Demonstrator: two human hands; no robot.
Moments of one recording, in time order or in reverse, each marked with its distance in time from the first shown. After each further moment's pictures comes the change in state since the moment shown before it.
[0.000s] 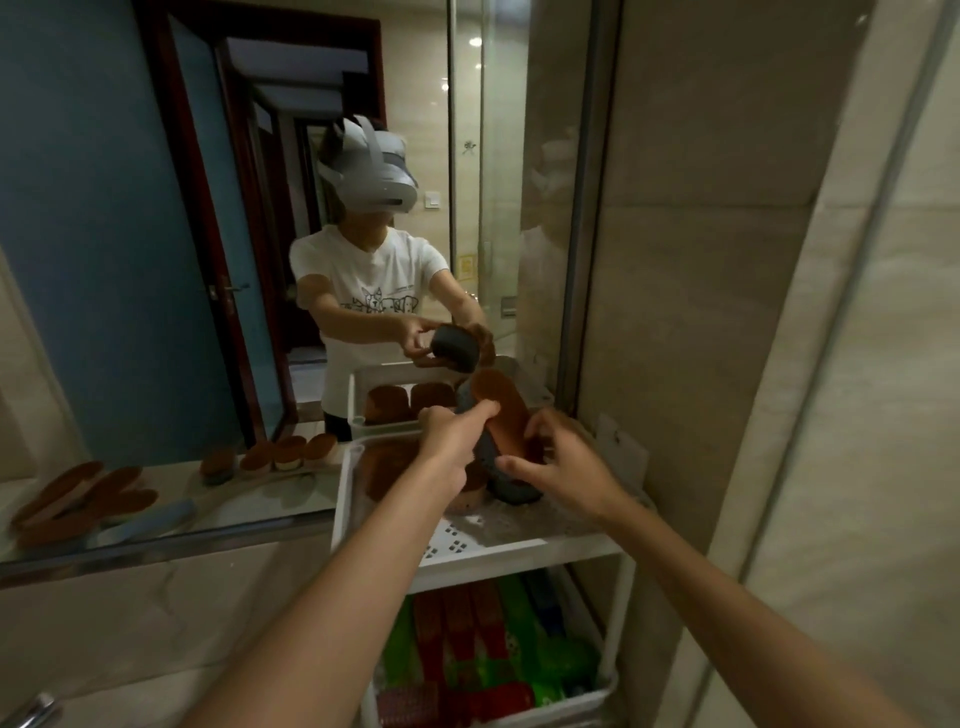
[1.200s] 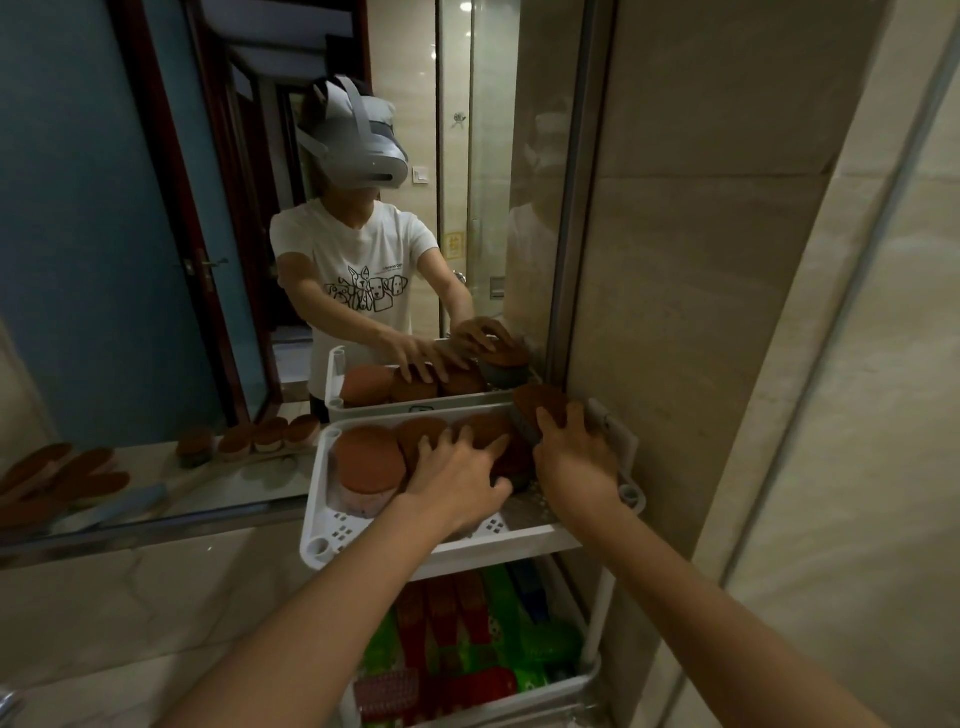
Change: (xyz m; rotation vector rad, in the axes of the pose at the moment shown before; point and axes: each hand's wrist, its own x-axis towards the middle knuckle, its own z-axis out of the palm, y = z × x) left_hand -0.007 -0.042 -0.004 1.671 -0.236 0.554; right_hand 0.006 0.024 0.011 -0.829 0.082 0.142
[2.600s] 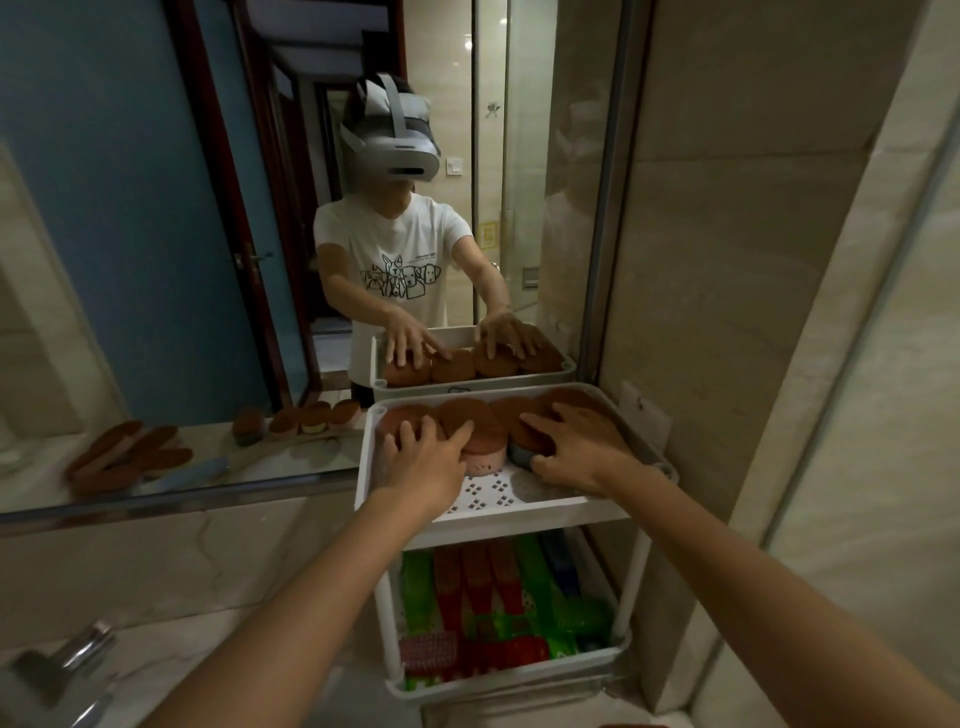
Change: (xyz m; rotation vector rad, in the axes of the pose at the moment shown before) left_hand -0.043 -0.040 -0.004 -0.019 -0.062 -0.259; right_hand 0.007 -0.005 -0.003 0.131 -0.342 -0.215
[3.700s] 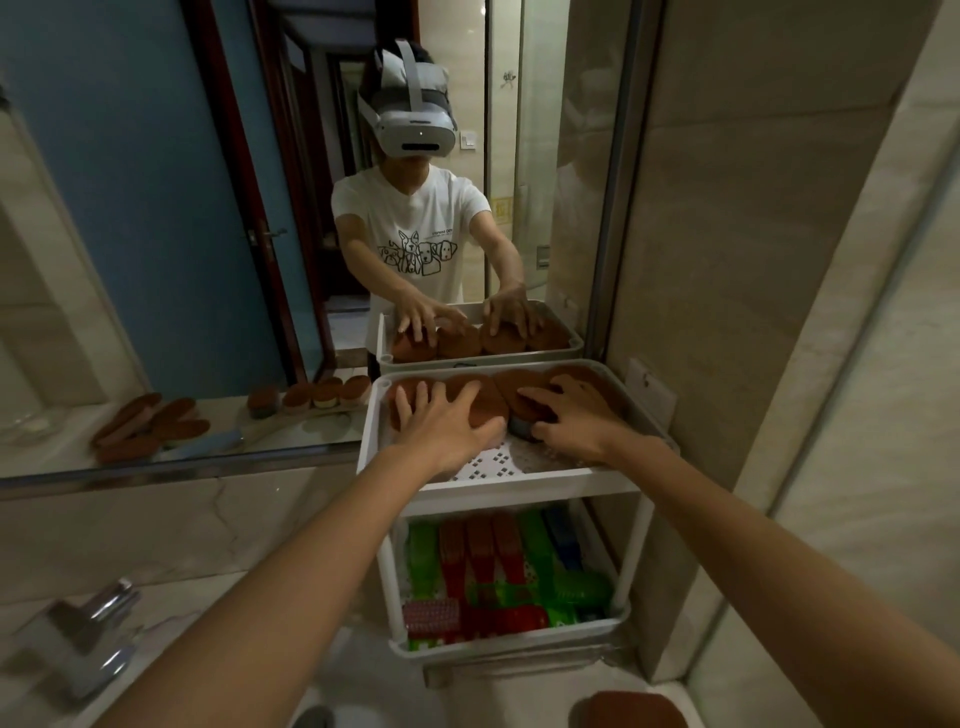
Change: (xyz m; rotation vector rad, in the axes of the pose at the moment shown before) left_hand 0.007 0.009 -0.004 -0.184 0.034 0.003; right_hand 0.006 0.005 0.003 0.160 0.038 -0.084
